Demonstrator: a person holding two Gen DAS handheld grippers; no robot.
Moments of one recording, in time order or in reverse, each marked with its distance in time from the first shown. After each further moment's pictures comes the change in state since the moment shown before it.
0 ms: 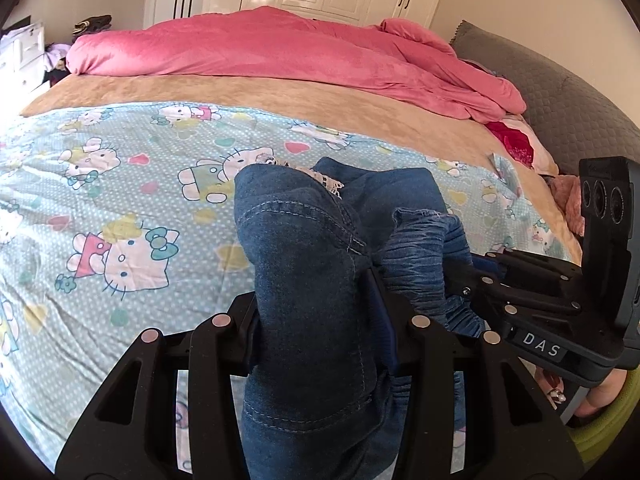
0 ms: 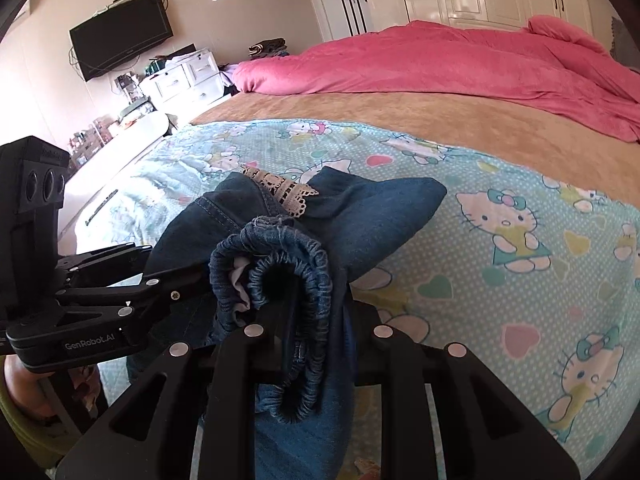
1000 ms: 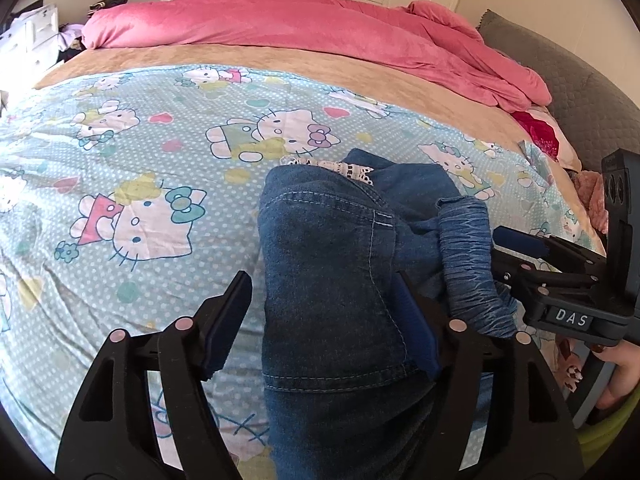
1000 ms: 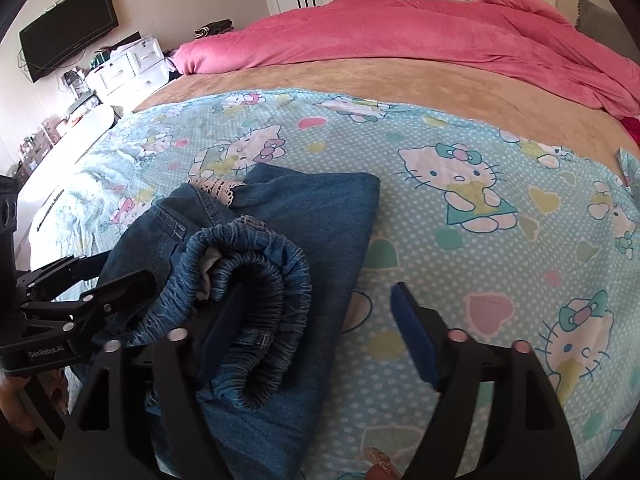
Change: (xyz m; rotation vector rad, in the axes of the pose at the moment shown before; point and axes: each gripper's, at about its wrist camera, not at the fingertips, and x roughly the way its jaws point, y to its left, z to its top) left arm 0.022 0.028 -0.019 -0.039 0.059 0.059; right arm 0.024 -0.032 -0.015 0.082 0.086 -0.162
